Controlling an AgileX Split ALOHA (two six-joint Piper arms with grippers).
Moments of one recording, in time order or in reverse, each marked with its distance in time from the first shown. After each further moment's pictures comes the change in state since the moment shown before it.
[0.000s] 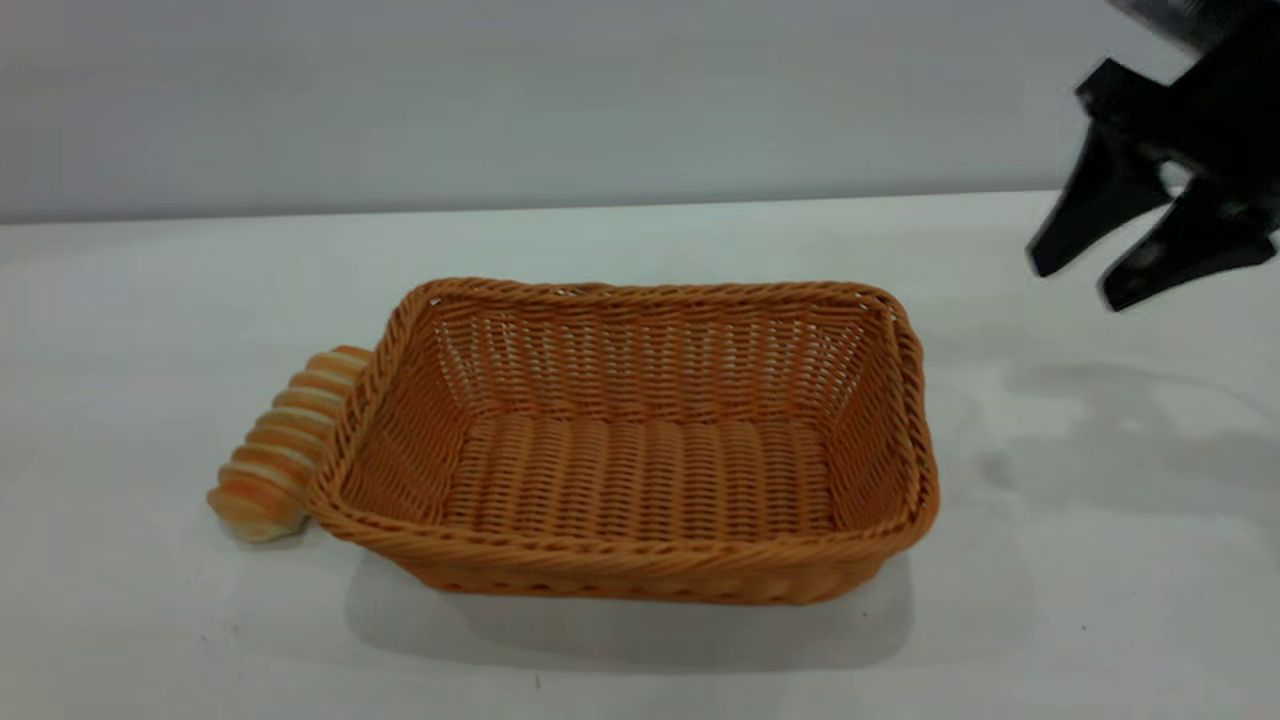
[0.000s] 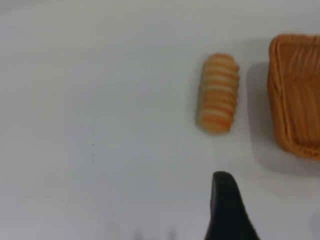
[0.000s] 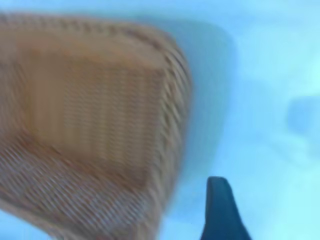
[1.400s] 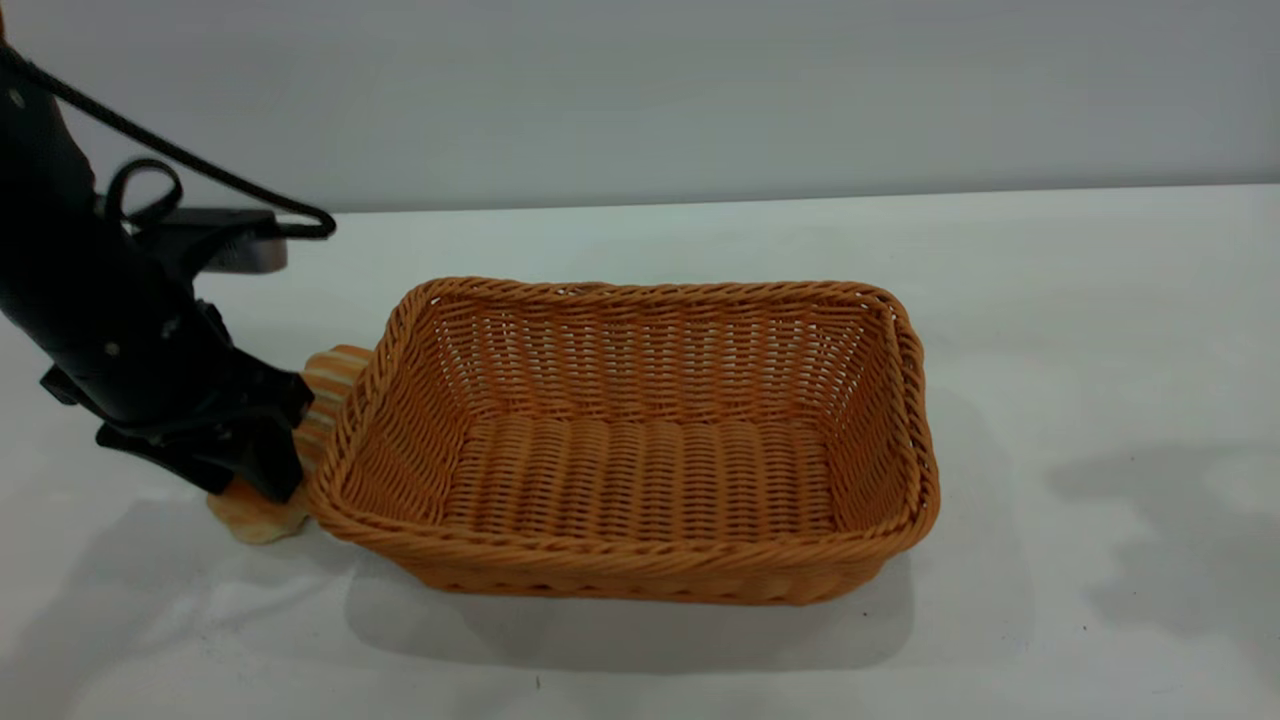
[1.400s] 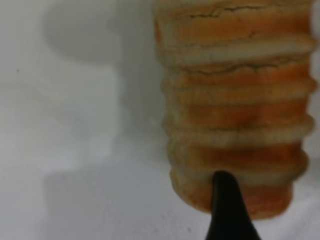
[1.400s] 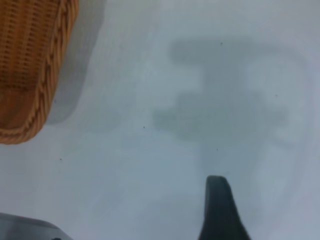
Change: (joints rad) left arm -0.078 1.444 -0.268 -0.312 -0.583 0.443; right arm 0.159 -0.461 0.072 -0.701 0.157 0.463
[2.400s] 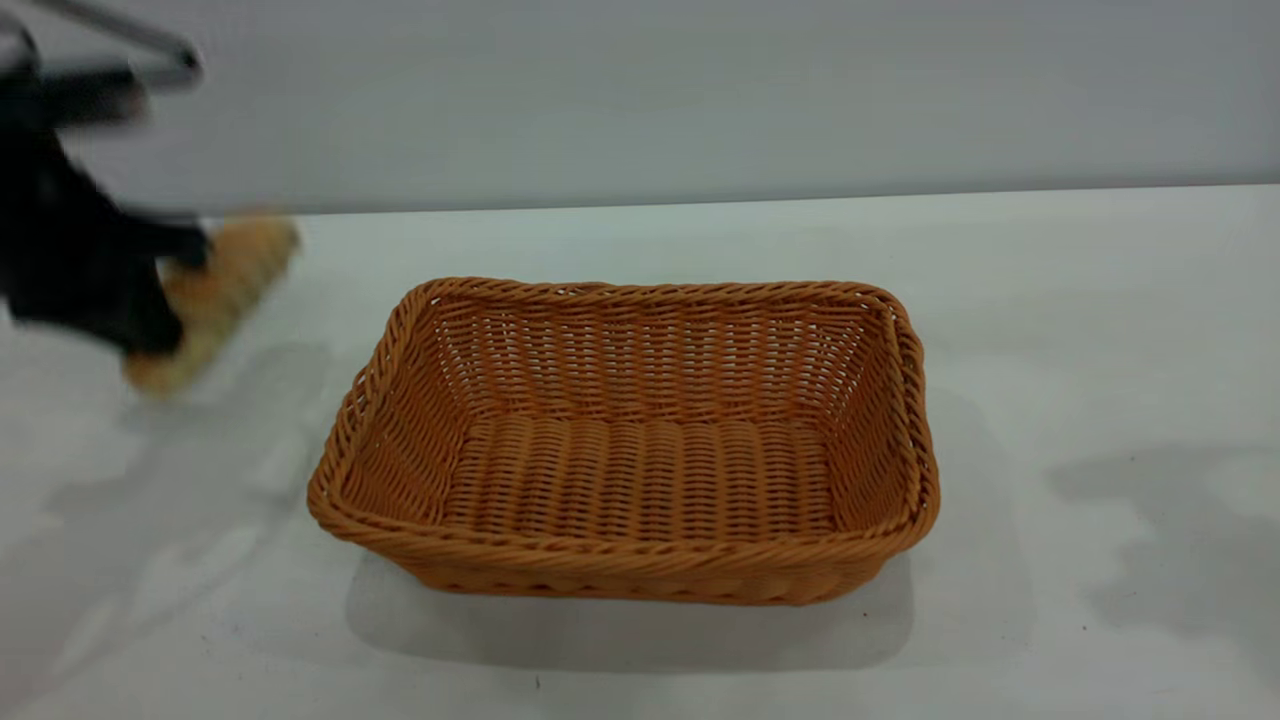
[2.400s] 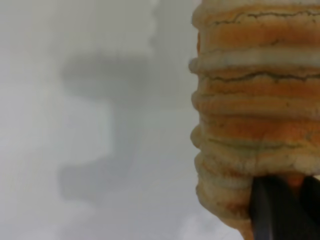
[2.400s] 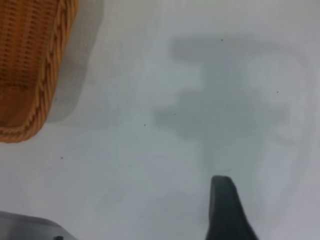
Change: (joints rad) left arm 0.095 -0.213 -0.003 0.042 0.008 -0.164; right arm 0.000 0.000 0.000 -0.001 0.008 0.011
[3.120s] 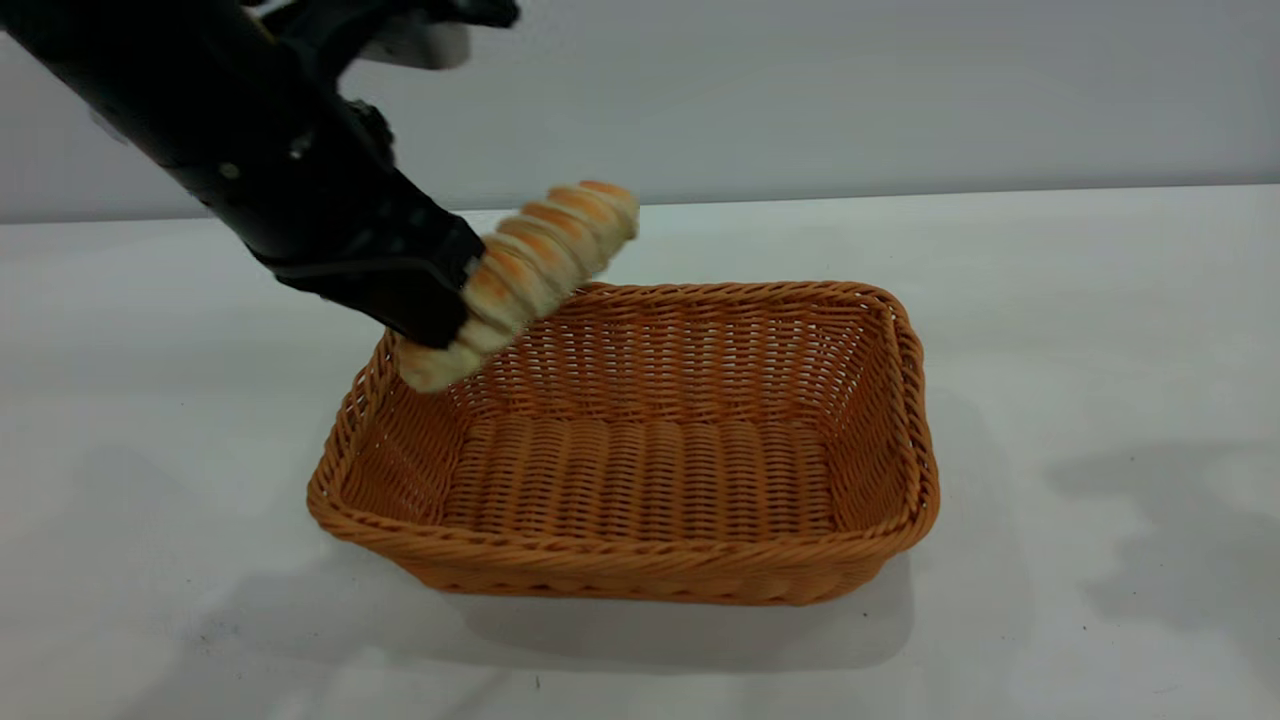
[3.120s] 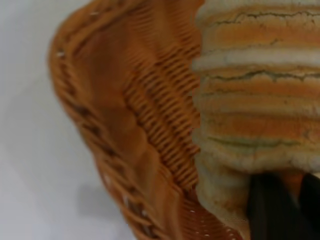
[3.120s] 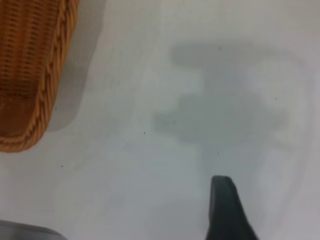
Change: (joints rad) left arm -0.416 -0.080 0.002 -0.028 0.053 0.131; right arm 0.000 0.000 0.000 0.000 -0.020 0.007
